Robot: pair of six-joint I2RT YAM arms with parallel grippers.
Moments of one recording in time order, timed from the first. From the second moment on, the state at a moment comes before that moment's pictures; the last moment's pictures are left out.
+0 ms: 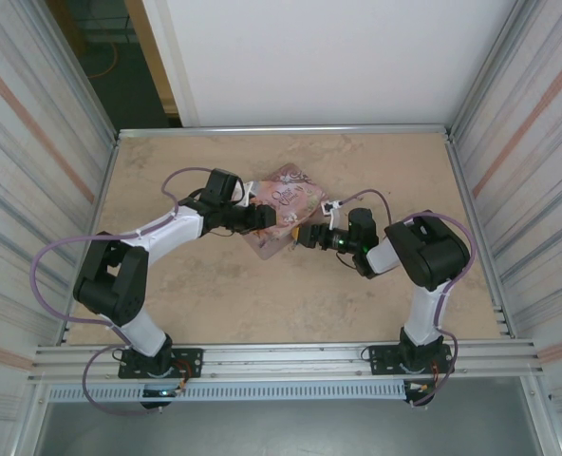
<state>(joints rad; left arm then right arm) -0.46 1.65 1.05 -0.28 0.56 -0.55 0.42 1.90 0.56 1.03 -0.68 0.64</state>
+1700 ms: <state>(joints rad) -0.46 1.62 1.02 -0.27 0.56 -0.55 0.43 1.86 0.51 0.93 -0.62 0.72</state>
